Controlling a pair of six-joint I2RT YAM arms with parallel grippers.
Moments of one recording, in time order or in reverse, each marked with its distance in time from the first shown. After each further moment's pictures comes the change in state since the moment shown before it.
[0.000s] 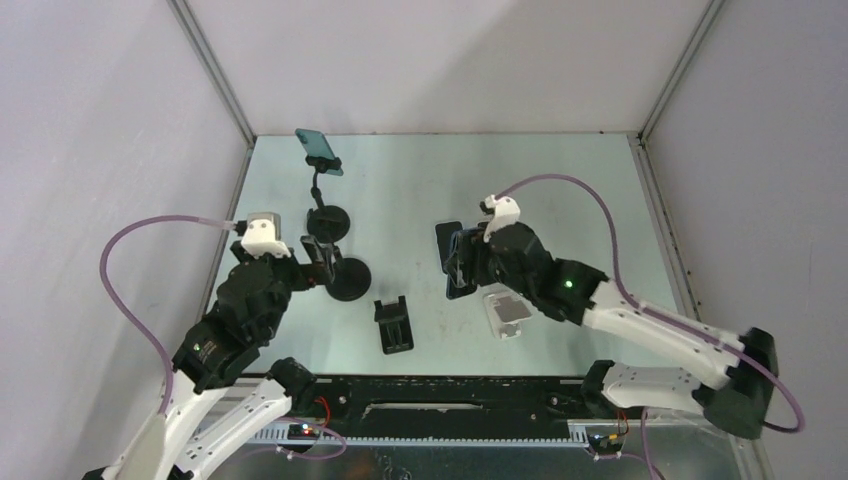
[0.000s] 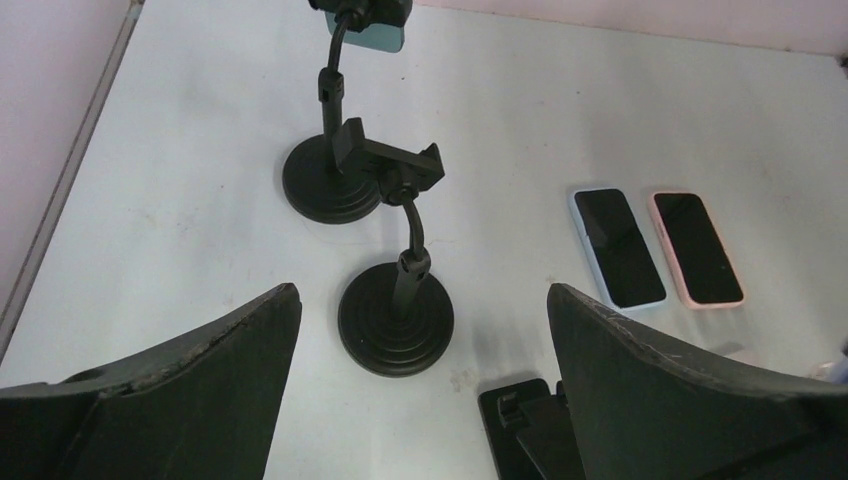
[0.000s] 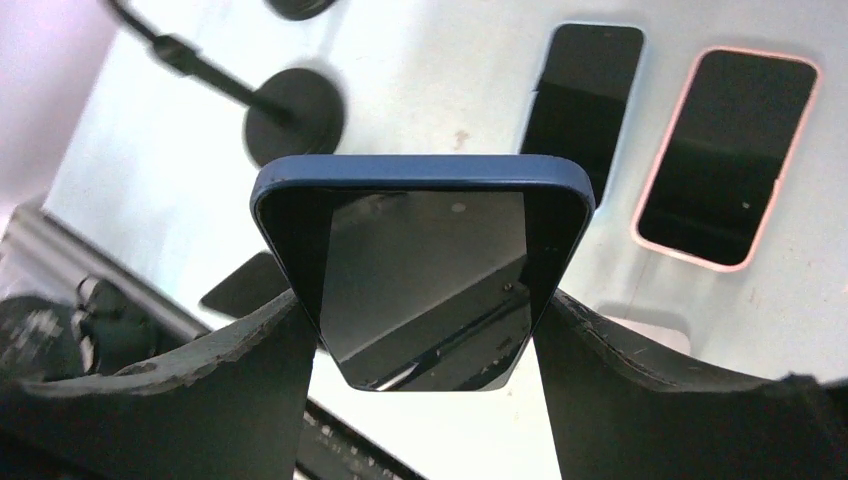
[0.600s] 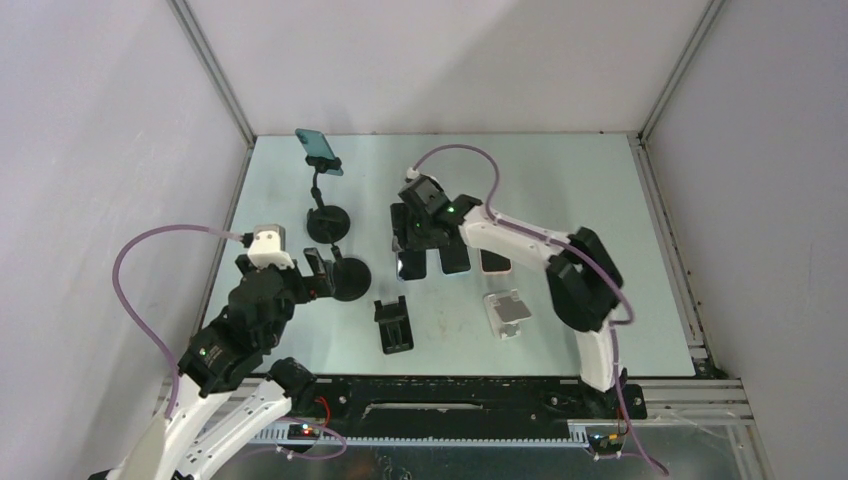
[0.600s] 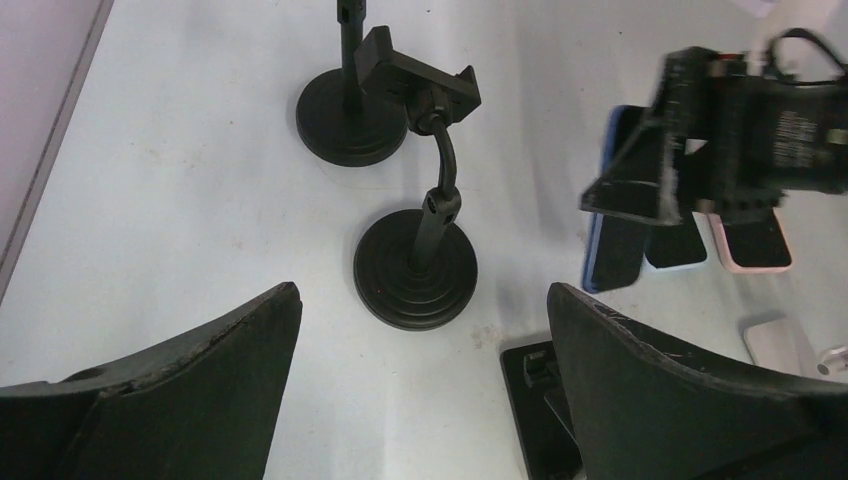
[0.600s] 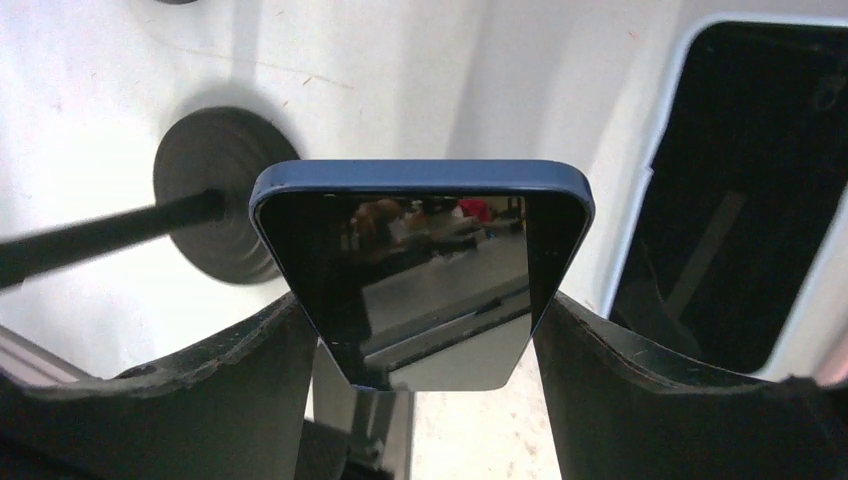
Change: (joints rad) left arm 0.000 -0.051 -0.077 -0.097 -0.015 -0.057; right arm -0.148 0.865 0.617 -0.138 -0.195 0.105
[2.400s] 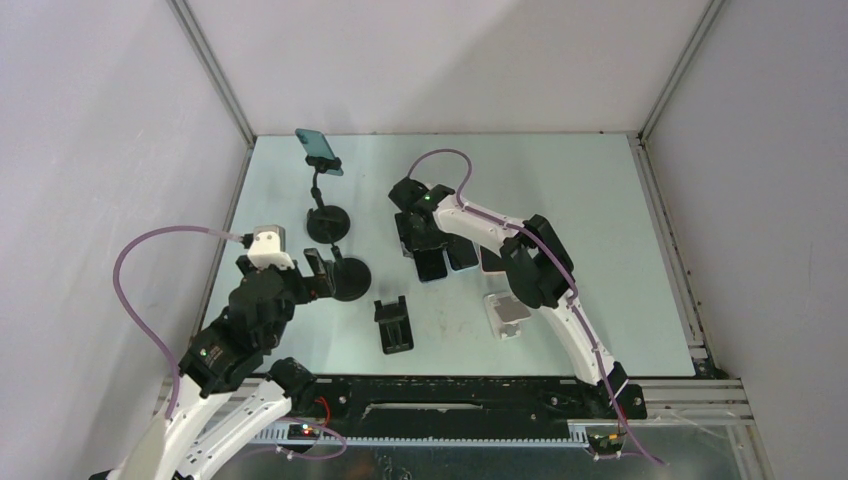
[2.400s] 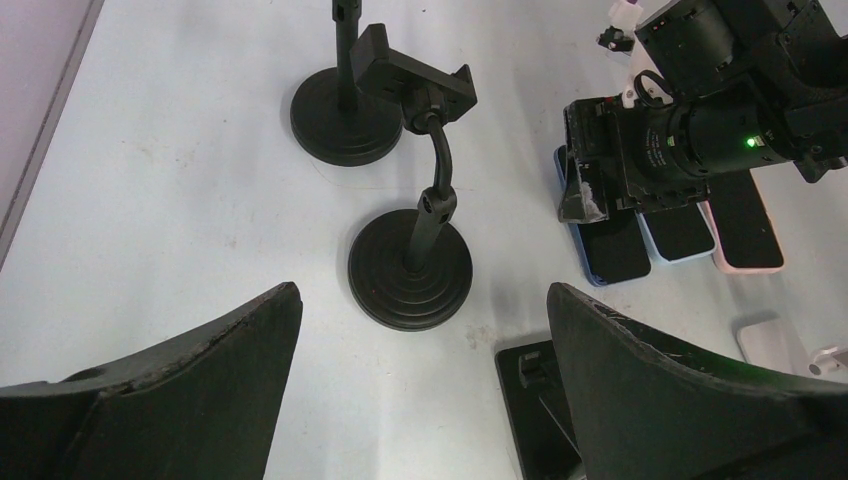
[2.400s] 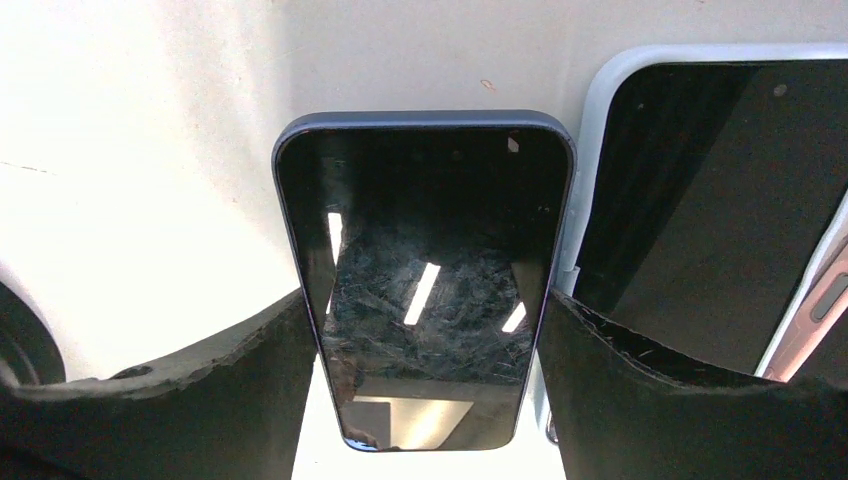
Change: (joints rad) left arm 0.000 -0.010 -0.010 0.008 0.005 -0.013; right arm -0.051 0.422 0.415 -0.349 0.111 -0.115
